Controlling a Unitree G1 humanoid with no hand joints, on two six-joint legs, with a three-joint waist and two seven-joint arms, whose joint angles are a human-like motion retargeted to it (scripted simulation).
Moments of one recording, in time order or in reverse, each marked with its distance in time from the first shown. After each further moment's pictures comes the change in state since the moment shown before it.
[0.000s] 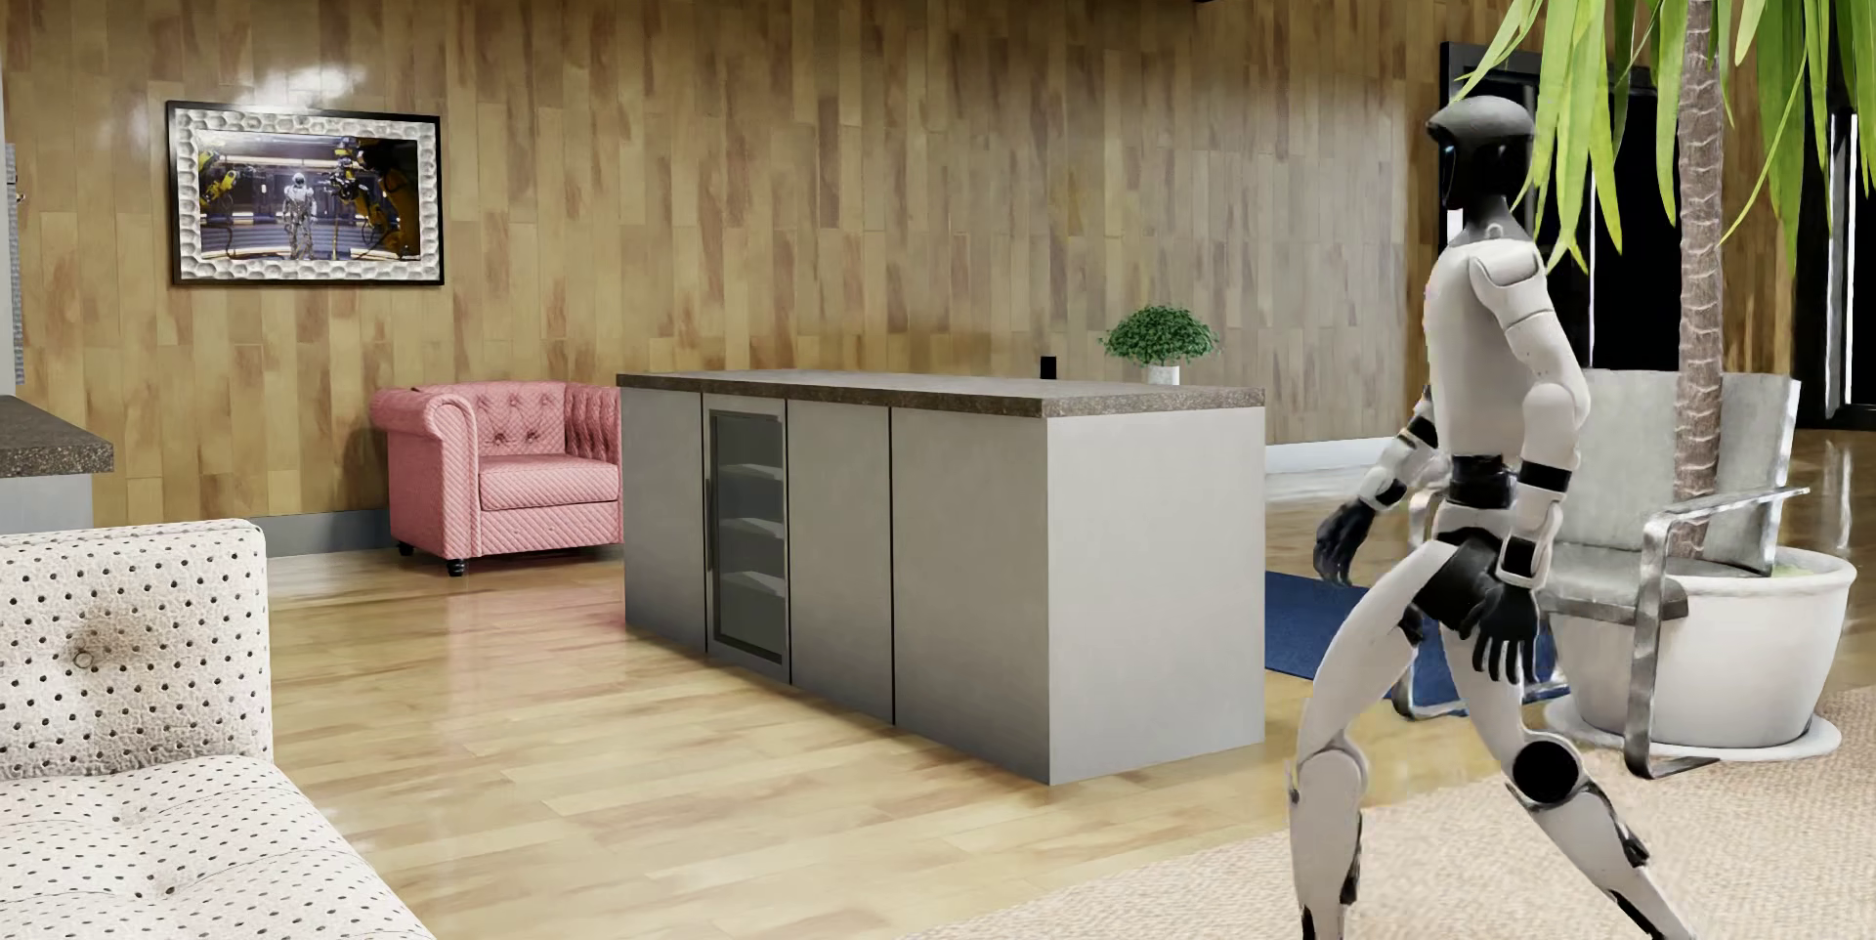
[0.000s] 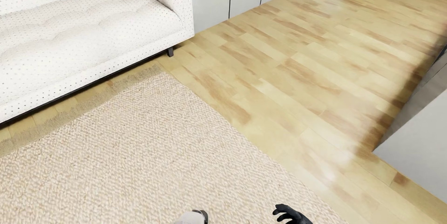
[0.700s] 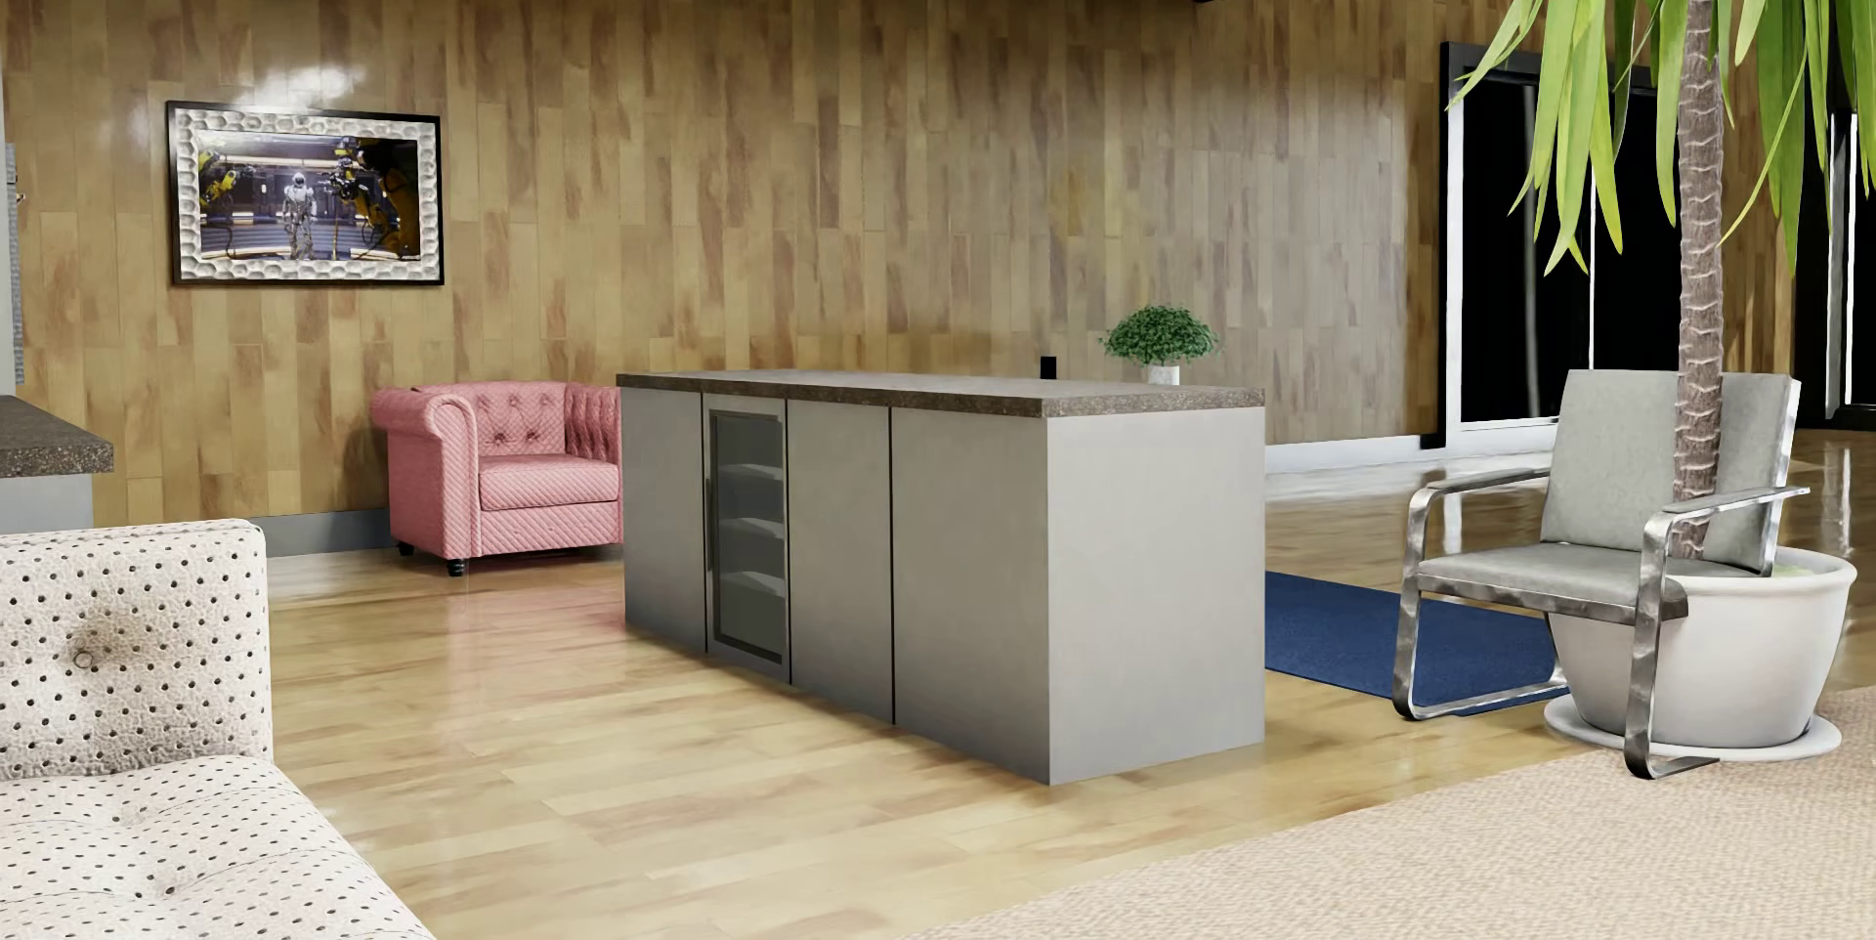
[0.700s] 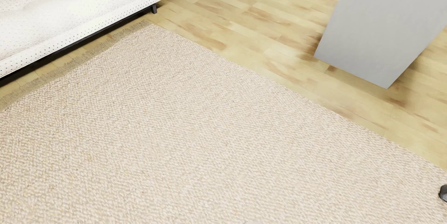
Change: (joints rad) body 0.506 -0.706 -0.330 -0.099 -0.025 0.034 0.000 0.000 0.057 0.029 0.500 -0.087 0.222 -0.190 0.554 -0.008 0.069 0.000 0.000 -0.003 0.147 -0.090 0.157 0.000 0.000 0.000 0.000 0.000 0.000
